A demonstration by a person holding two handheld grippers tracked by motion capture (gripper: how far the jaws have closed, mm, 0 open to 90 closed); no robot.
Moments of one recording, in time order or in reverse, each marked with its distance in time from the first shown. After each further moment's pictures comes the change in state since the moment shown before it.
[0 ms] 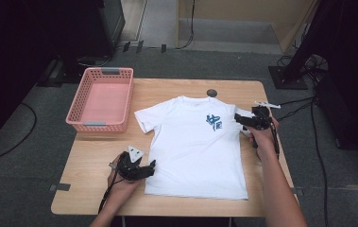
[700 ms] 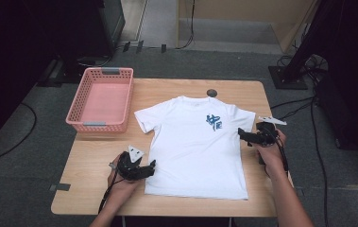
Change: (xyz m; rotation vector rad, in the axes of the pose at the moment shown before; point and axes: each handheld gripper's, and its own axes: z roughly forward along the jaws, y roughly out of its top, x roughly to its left) left arm 0.000 0.000 0.000 0.001 0.000 0.002; right arm -0.004 -0.044 -0.041 -0.014 0.013 -0.069
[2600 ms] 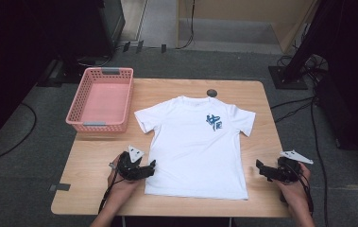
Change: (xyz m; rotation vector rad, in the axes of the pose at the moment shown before) left arm 0.000 0.000 0.000 0.001 0.000 0.001; right arm -0.030 -0.089 -0.086 0.019 -0.031 0.000
